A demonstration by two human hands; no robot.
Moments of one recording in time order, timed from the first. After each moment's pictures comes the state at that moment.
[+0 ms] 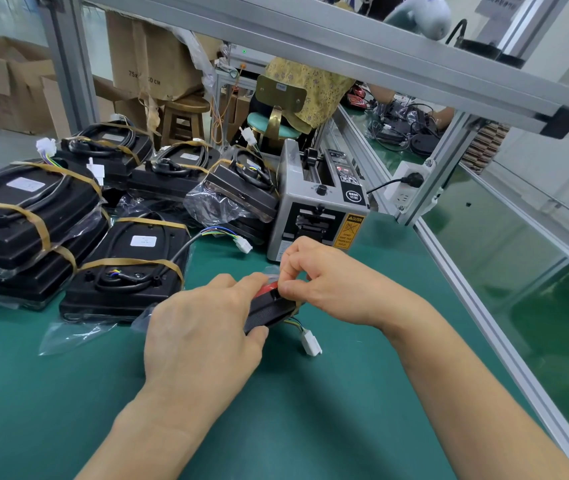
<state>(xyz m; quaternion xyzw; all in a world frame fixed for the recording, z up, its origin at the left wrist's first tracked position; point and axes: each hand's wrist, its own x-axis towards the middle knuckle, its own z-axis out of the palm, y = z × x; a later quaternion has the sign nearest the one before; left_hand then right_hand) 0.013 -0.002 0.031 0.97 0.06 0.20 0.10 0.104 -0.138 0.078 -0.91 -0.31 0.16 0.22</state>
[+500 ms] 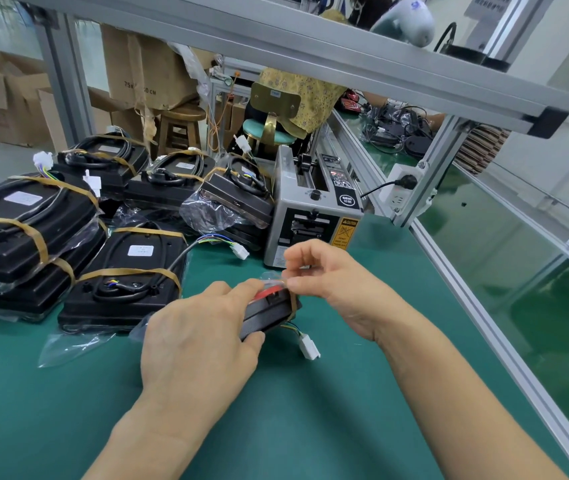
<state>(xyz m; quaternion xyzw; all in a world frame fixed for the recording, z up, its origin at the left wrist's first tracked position) 0.012 -0.003 0.031 0.97 0.03 0.20 0.11 0.104 -0.146 0.059 -0.82 -0.15 0.16 0.54</state>
